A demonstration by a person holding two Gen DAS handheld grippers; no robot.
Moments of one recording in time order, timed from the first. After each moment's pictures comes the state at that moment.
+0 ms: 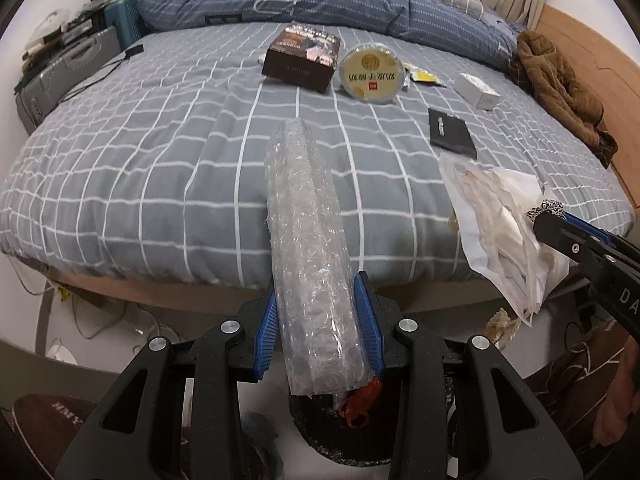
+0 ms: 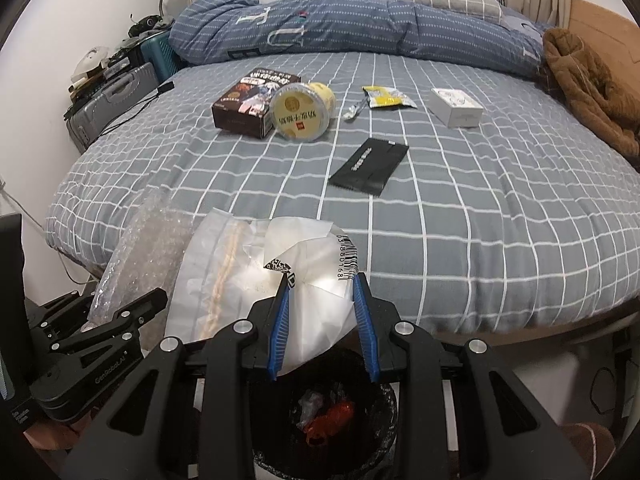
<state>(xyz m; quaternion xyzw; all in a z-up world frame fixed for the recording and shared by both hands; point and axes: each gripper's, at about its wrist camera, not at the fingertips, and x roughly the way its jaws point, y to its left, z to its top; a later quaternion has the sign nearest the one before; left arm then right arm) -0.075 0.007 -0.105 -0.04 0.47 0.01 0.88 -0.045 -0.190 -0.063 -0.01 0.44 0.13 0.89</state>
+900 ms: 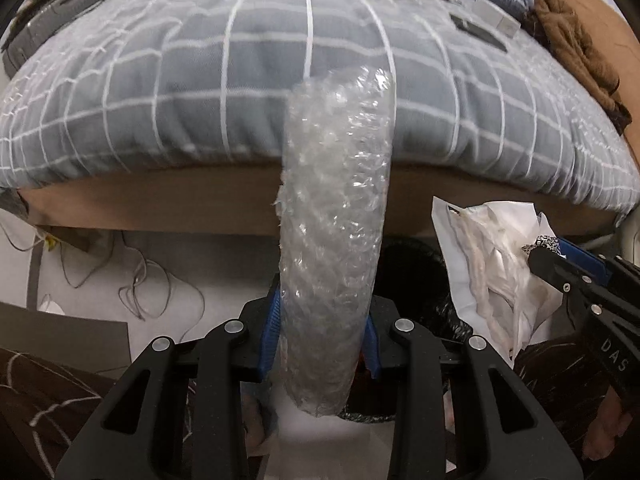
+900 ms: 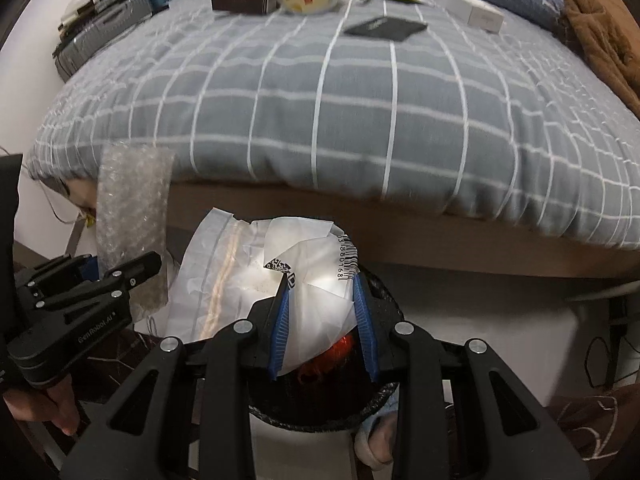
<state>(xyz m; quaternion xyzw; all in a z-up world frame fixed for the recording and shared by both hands) -0.102 0.009 -0.194 -0.05 0.57 0.00 0.82 -0.080 -0.180 -0.156 -0.05 0.54 0.13 0.83</state>
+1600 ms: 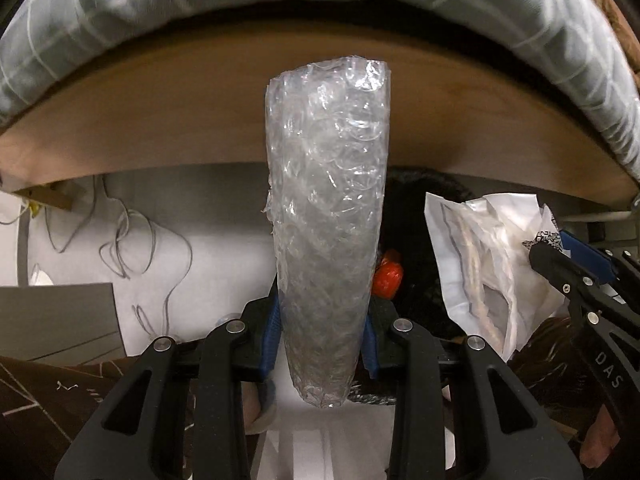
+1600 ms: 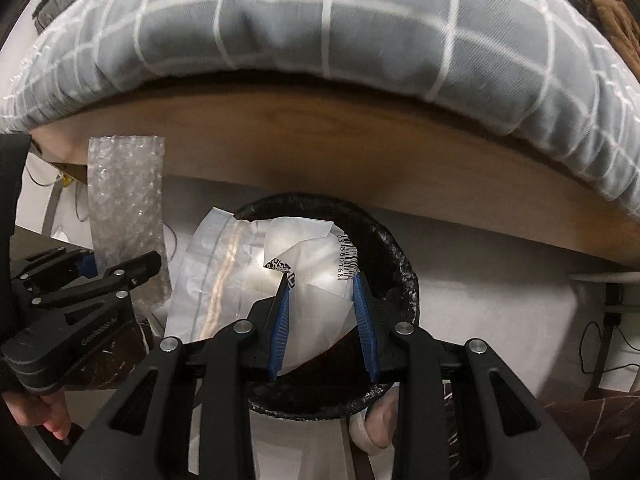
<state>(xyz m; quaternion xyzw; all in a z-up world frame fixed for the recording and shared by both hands) -0.094 0.015 -0.281 -0.05 0.65 0.00 0.76 -0.072 -0.159 -0.237 -0.08 0.61 0.11 0.78</state>
